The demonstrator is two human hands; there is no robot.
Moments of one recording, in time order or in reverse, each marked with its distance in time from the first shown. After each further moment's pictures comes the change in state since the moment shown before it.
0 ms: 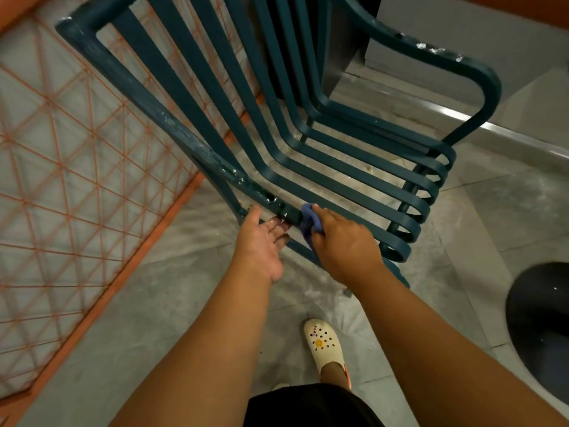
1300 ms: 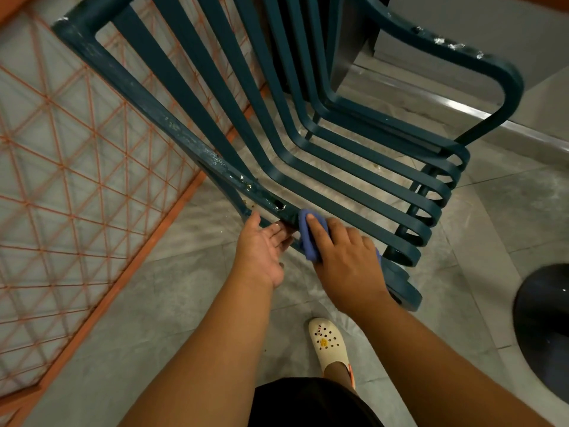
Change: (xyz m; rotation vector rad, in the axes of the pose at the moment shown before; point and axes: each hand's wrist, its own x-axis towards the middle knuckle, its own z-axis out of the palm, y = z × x) left_hand 0.009 0.011 -0.007 -0.054 0.056 -0.024; right_hand -0.013 -0.014 0.016 -0.196 0.004 -0.062
